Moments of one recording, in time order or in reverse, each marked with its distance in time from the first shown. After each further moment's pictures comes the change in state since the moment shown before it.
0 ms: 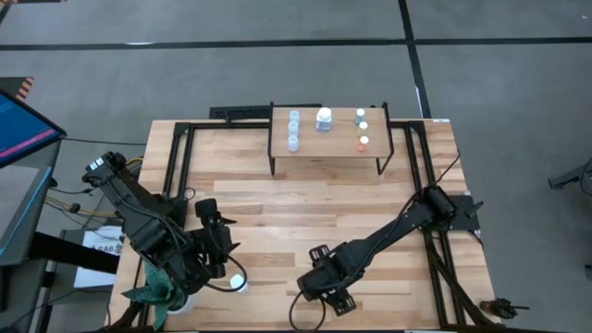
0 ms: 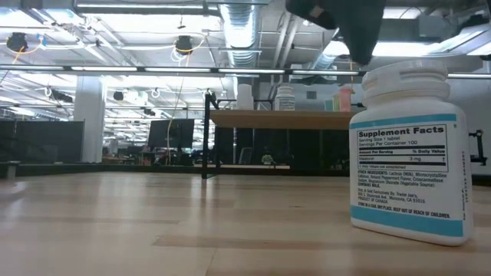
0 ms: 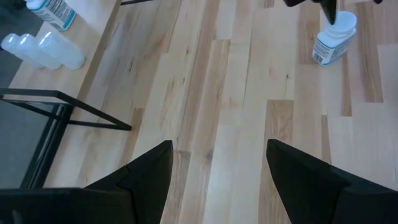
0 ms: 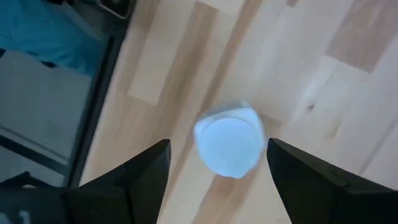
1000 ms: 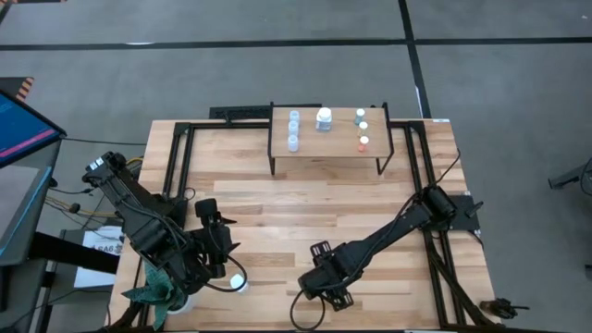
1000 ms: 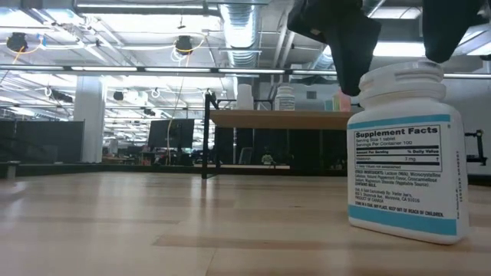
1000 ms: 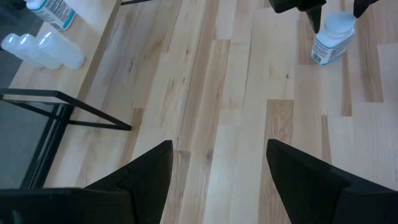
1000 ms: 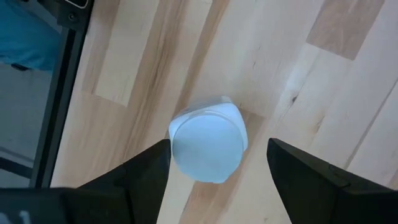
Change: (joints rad) left arm 0.000 0.000 0.000 0.000 0.000 0.001; right arm 0.004 -0.001 -0.065 0.034 0.078 0.027
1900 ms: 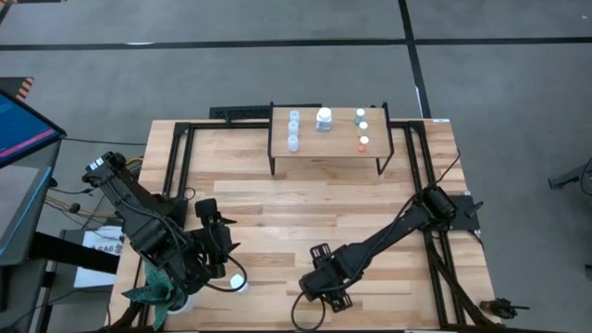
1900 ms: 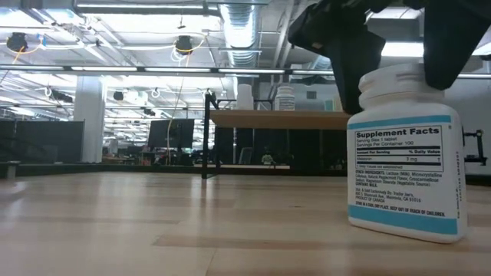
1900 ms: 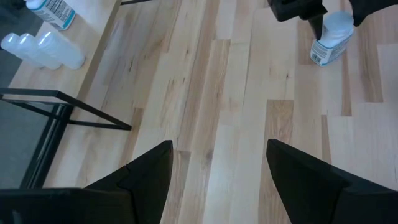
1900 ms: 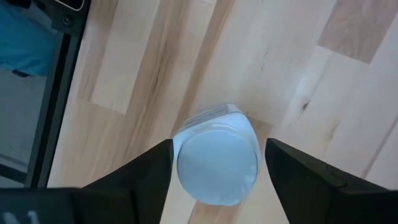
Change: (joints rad) left arm 0.000 0.000 0.000 0.001 0.000 -0.001; right arm 0.006 0.000 -0.061 0.085 0.002 0.018
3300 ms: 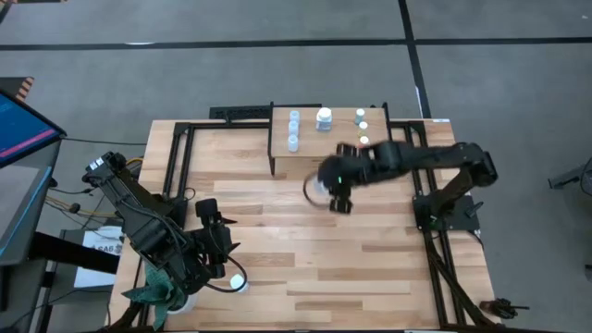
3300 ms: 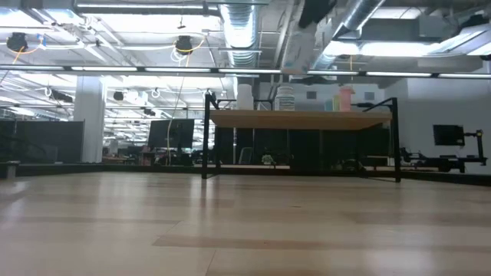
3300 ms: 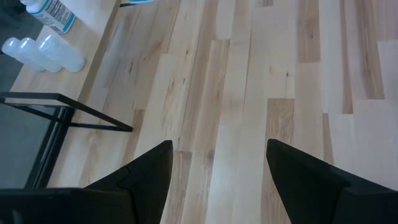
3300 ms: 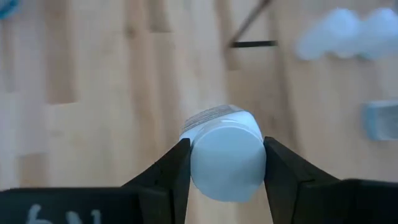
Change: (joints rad) left arm 0.000 0.000 0.000 0.000 0.000 0.020; right arm -0.465 -0.471 0.001 -0.197 0.288 -0.079
